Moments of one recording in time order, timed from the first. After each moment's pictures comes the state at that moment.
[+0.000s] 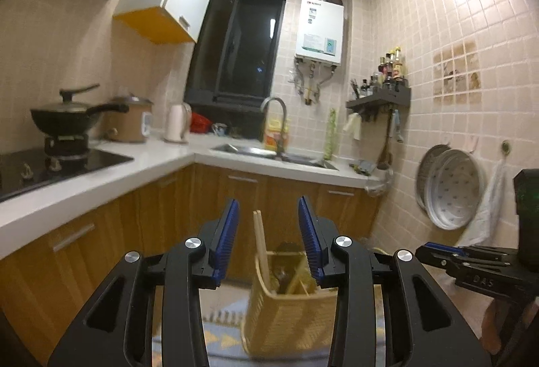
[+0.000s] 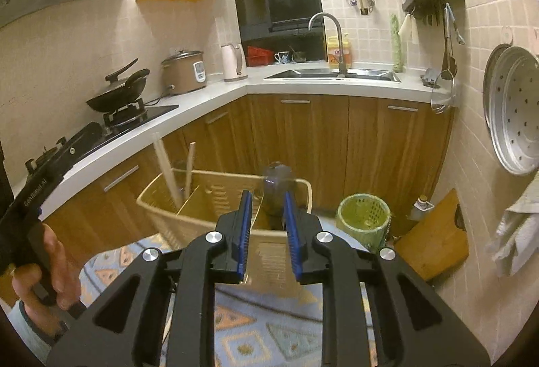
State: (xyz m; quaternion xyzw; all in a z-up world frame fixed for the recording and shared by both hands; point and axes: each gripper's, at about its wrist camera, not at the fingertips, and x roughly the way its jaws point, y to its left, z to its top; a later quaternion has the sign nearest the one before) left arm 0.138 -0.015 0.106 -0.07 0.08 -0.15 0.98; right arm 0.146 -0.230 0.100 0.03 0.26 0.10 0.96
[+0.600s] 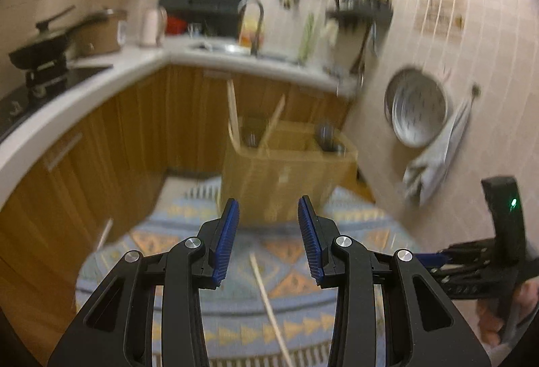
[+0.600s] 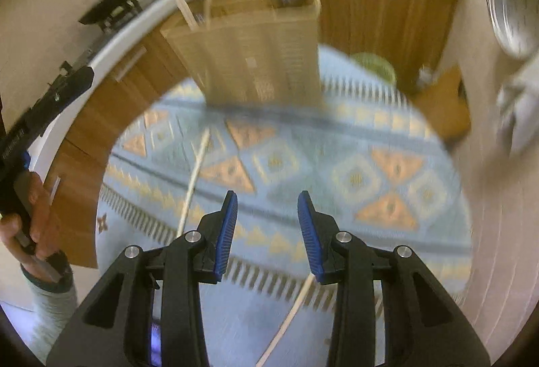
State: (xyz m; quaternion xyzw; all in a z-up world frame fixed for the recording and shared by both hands) left arm 0.100 -0.010 0.075 -0.04 0.32 -0.21 0.92; right arm 0.066 -0.224 0.040 0.07 0.54 0.09 0.83
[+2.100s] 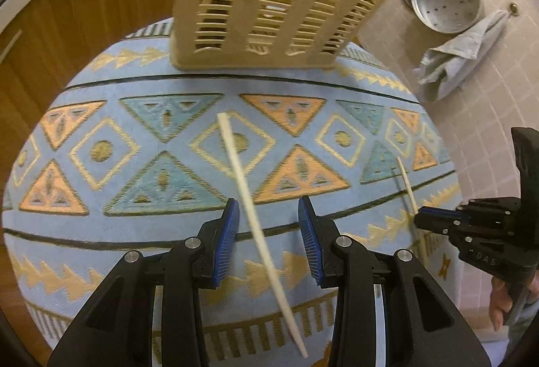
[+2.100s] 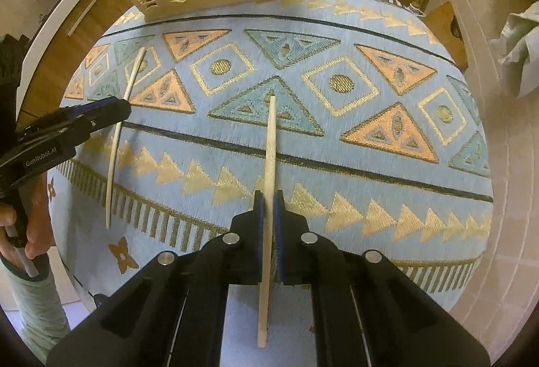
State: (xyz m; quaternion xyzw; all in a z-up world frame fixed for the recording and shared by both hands) left arm 0.144 -0.049 -0.057 0.00 0.54 -0.24 0.81; right arm 0.069 -0.225 -0.043 0.05 0.63 0.05 0.78
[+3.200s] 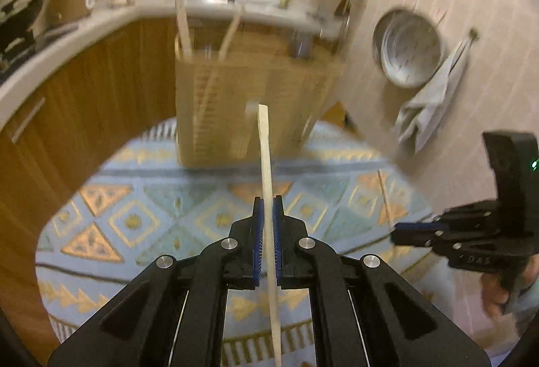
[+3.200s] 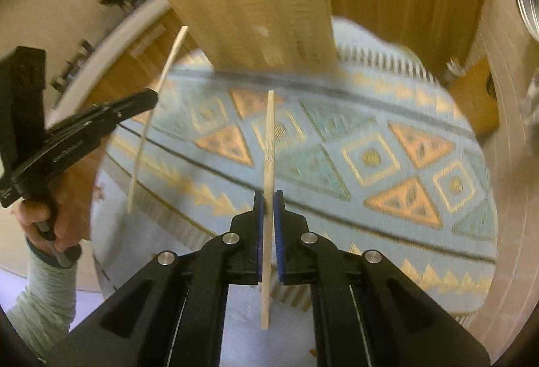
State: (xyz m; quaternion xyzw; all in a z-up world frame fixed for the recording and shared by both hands) left arm 0.101 -0.051 0.026 -0.02 0.37 -0.25 0.90; right arm 0.062 -0.233 0.014 0.07 0.49 0.19 0.85
